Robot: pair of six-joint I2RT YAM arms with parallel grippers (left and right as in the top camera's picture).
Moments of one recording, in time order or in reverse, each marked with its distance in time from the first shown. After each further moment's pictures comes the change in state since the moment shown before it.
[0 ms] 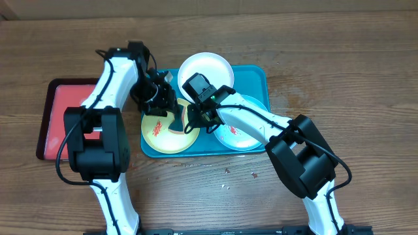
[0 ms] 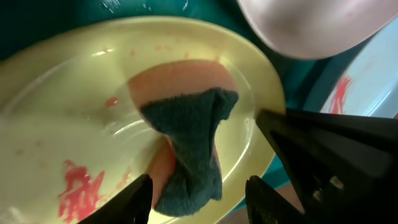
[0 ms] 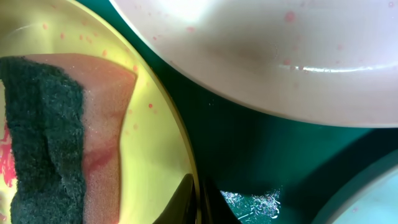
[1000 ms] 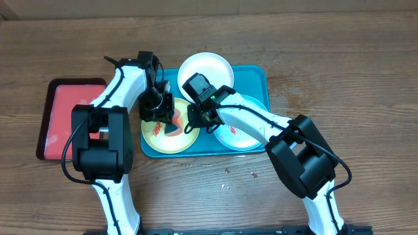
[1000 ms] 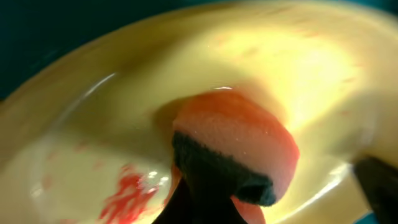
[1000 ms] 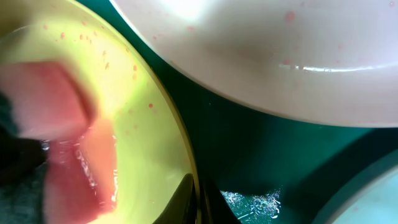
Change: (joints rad) left arm -0.032 -0.001 -0.095 0.085 -0.247 -0.202; right arm 0.000 0.000 0.000 -0.001 0.000 0.000
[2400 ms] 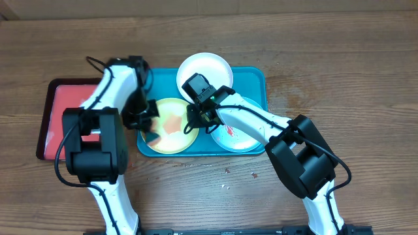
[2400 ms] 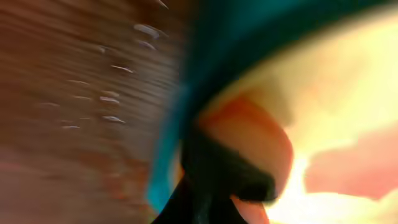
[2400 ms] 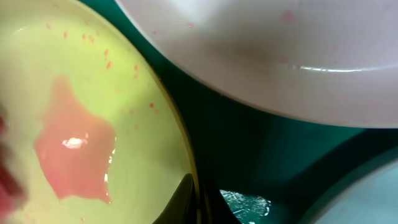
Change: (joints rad) left arm 0.070 -0.019 0.029 -0.174 -0.232 -0.165; right arm 0.001 0.000 -0.001 0.009 -0.002 0.003
